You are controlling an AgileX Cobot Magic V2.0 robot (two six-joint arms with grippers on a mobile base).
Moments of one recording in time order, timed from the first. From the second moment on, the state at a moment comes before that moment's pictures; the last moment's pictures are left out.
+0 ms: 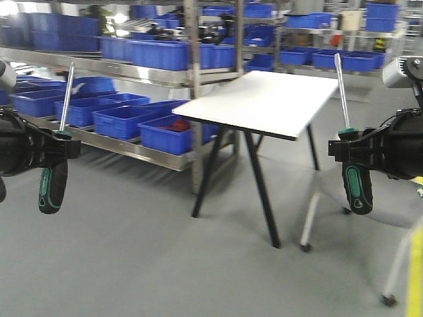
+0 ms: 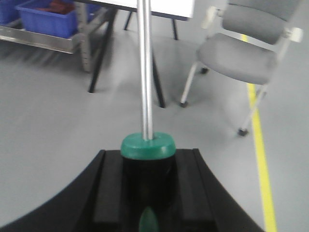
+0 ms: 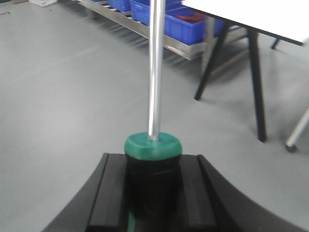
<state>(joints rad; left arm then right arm) -0.16 1.38 -1.38 -0.43 0.55 0.30 0.08 1.31 -1.33 0.52 0.57 -0.45</state>
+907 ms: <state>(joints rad) -0.16 1.38 -1.38 -0.43 0.55 0.30 0.08 1.31 -1.33 0.51 0.57 -0.45</state>
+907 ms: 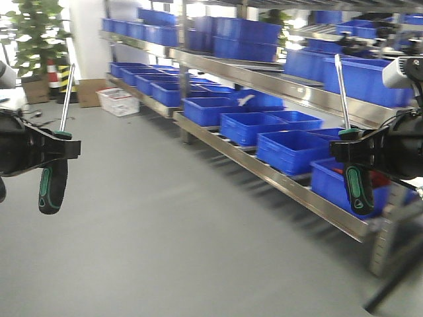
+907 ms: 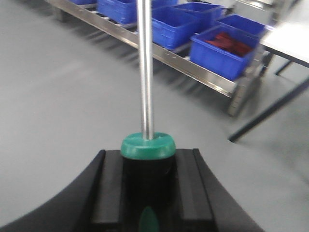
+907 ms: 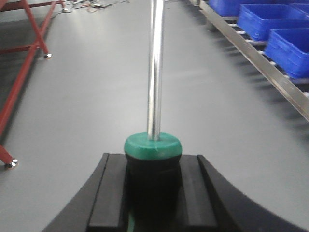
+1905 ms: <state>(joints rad) -0.16 1.38 -1.38 -0.43 0.55 0.30 0.08 1.31 -1.33 0.51 0.57 -0.45</state>
